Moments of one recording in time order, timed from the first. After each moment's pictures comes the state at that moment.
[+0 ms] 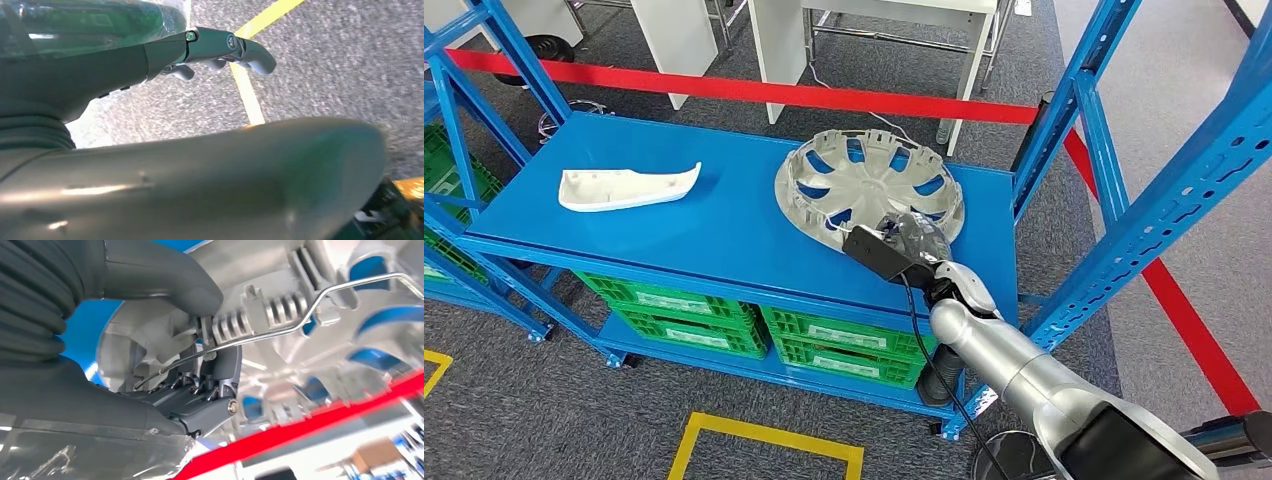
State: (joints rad) left arm -0.14 0.08 -1.29 -0.34 0.70 0.19 0.19; right arm -0.71 -0.10 0.92 -0.75 0.25 -0.25 0.06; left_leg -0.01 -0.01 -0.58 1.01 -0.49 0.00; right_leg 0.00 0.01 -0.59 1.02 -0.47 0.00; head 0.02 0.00
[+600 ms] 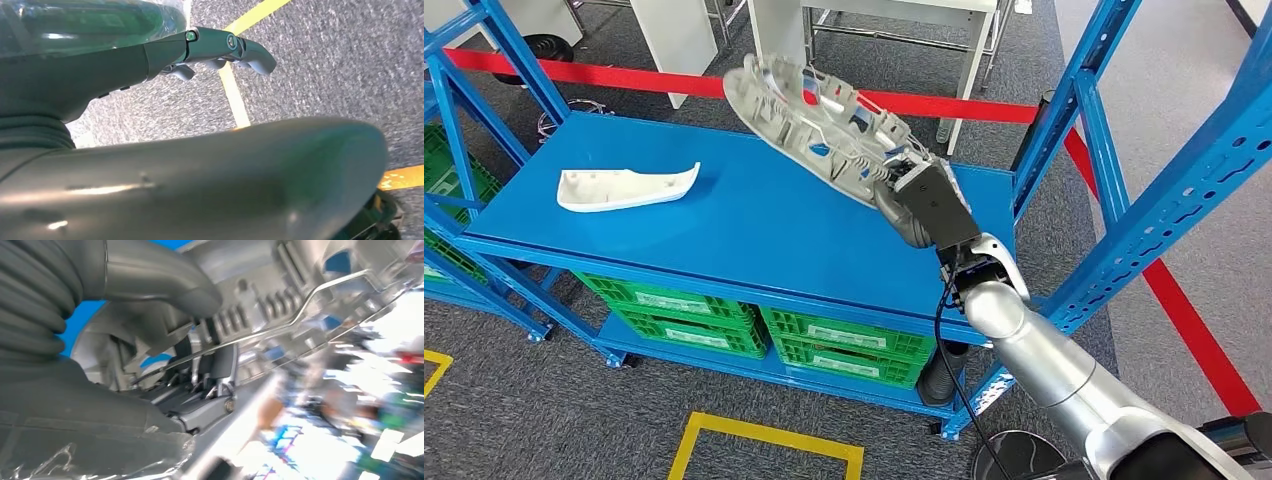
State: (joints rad) left arm -0.13 0.06 -1.28 -0.33 0.70 0.22 0.11; right arm -0.64 -0.24 0.81 -1.36 -0.09 -0.28 0.01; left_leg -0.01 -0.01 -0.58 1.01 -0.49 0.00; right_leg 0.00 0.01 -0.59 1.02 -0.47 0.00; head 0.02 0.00
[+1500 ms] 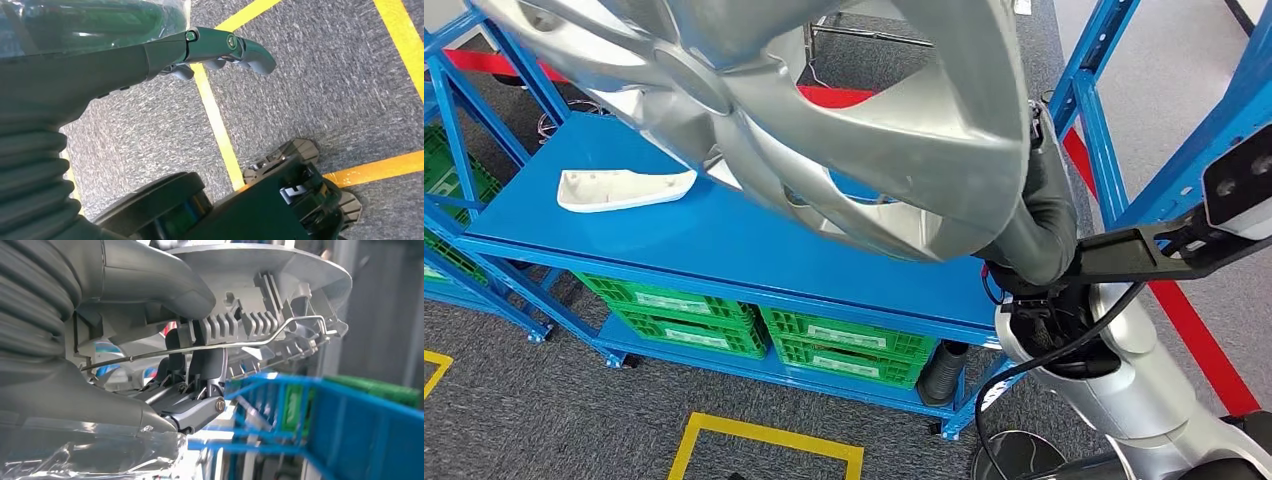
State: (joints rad) left arm -0.15 0.04 -1.26 -0.33 0.67 0.23 0.06; right arm -0.65 -0.32 0.73 -1.95 -1.01 0.11 -0.27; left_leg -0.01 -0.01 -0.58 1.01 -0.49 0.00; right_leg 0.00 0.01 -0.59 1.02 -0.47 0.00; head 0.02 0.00
